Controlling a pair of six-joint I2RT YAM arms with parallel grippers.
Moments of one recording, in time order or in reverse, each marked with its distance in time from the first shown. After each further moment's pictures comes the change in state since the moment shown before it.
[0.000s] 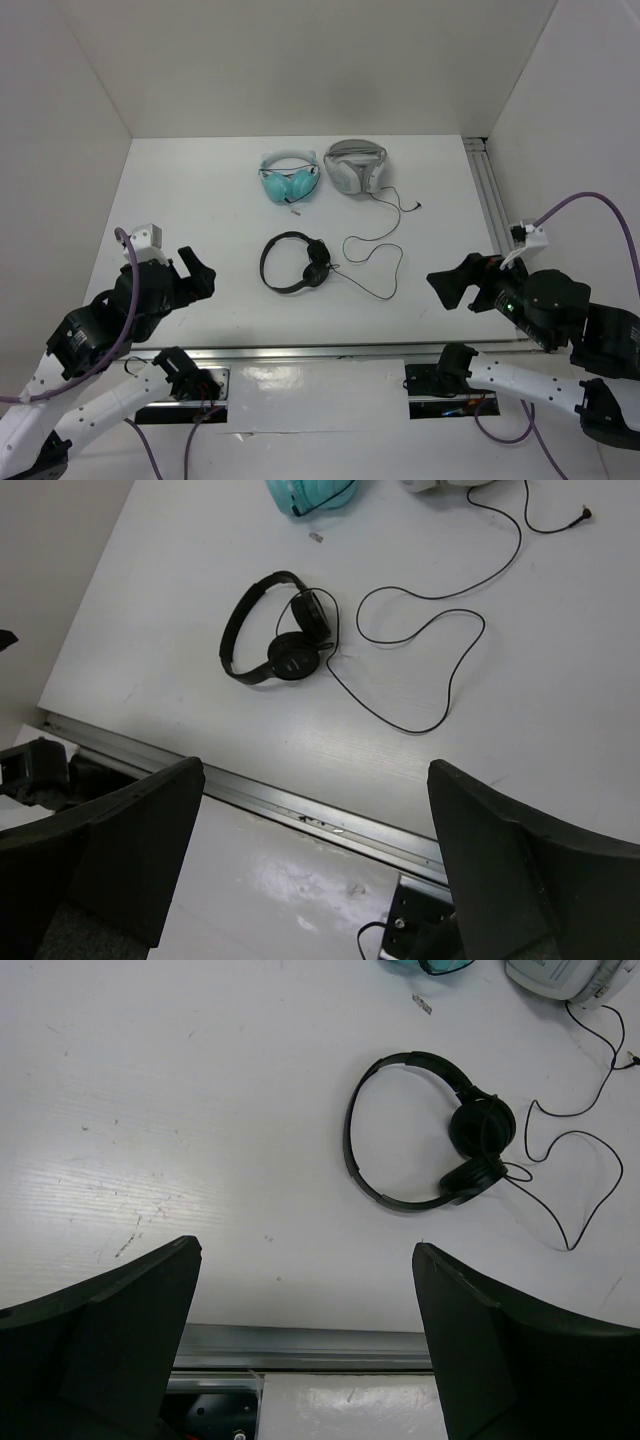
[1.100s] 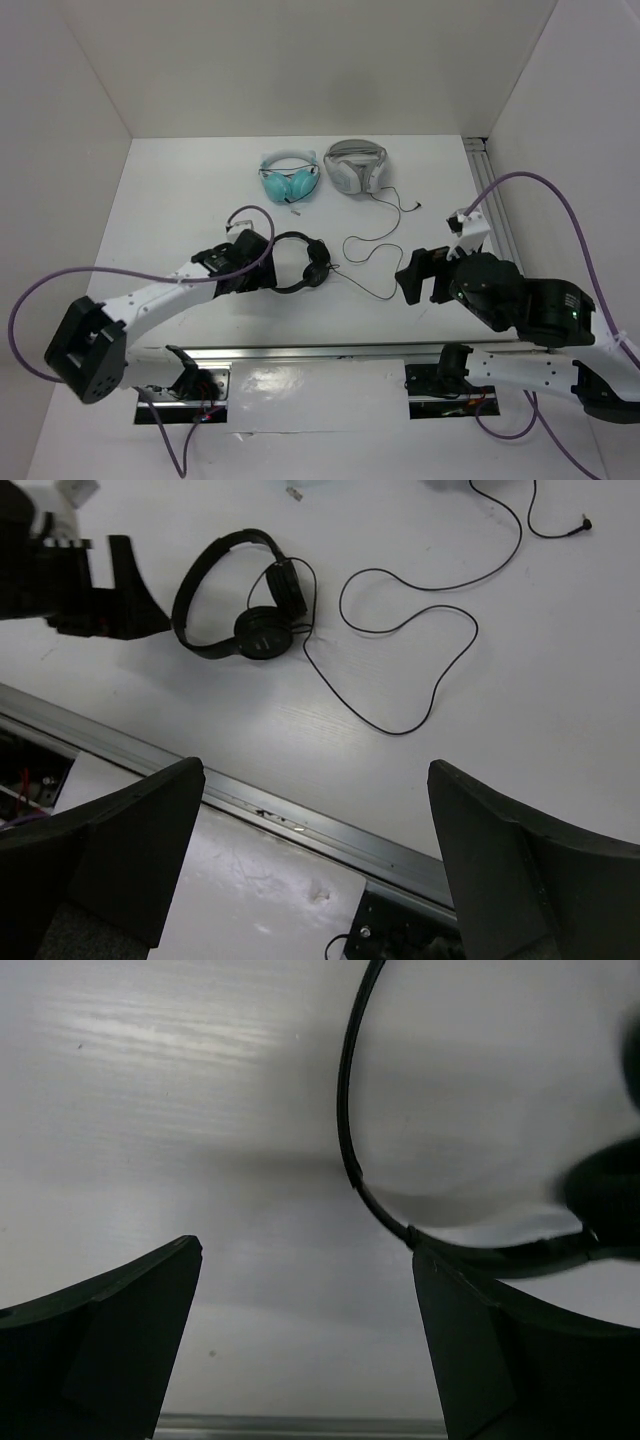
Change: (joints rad) left arm 0.074 0.712 -0.231 0.500 0.212 0.008; right arm 0.106 0.203 -0.035 0.050 0.084 -0.050
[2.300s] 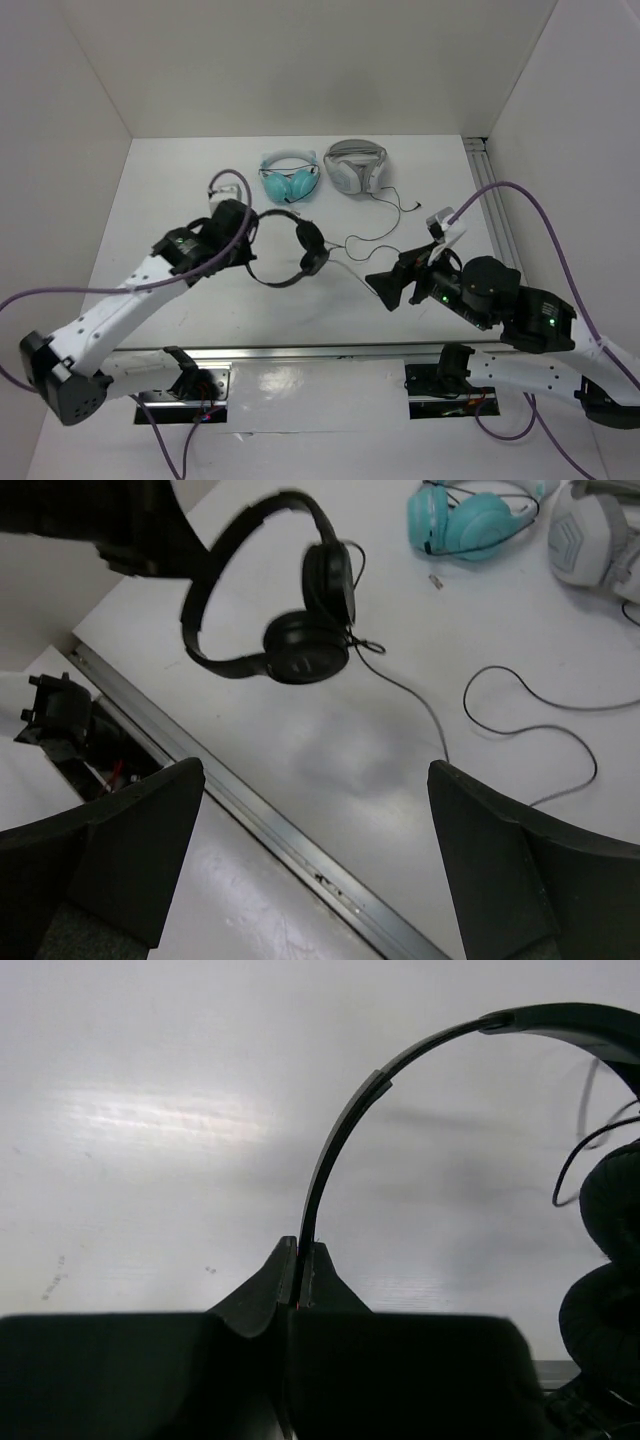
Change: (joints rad) left arm -0.015 -0.074 0.320 -0.258 -0.061 0.038; right arm -0.008 -0.087 -0.180 0.415 -0.219 -0.214
